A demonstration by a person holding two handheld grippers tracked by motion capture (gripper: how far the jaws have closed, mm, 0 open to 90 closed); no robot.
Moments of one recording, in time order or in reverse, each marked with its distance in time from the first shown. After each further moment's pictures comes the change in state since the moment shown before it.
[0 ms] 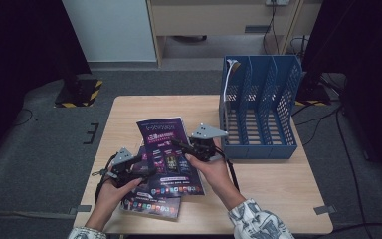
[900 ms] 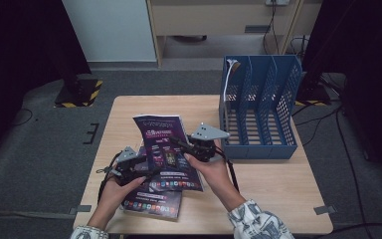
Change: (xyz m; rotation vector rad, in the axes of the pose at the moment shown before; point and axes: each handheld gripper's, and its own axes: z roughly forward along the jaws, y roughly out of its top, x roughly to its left) left arm -0.003 0.003 0.012 0.038 -0.033 -0.011; right arm 0.010 0.012 -0.007 -0.073 0.006 -0.046
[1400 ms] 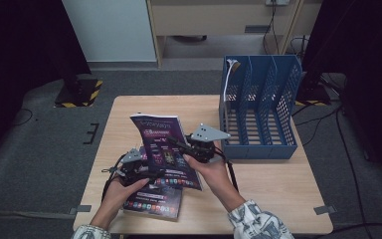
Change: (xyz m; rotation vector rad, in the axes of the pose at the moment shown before) left arm -0.003 -0.003 0.011 0.015 -0.106 0.013; right arm 0.005 0.004 -0.002 -0.038 0.038 -0.018
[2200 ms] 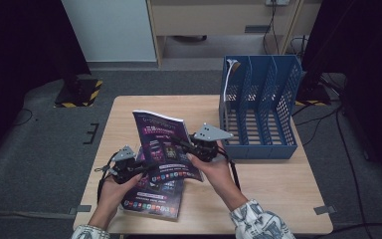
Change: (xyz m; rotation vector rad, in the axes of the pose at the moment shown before) left arm 0.004 0.010 -0.025 -0.037 0.043 0.011; right arm -0.009 -0.004 -0.005 0.004 -0.031 -0.004
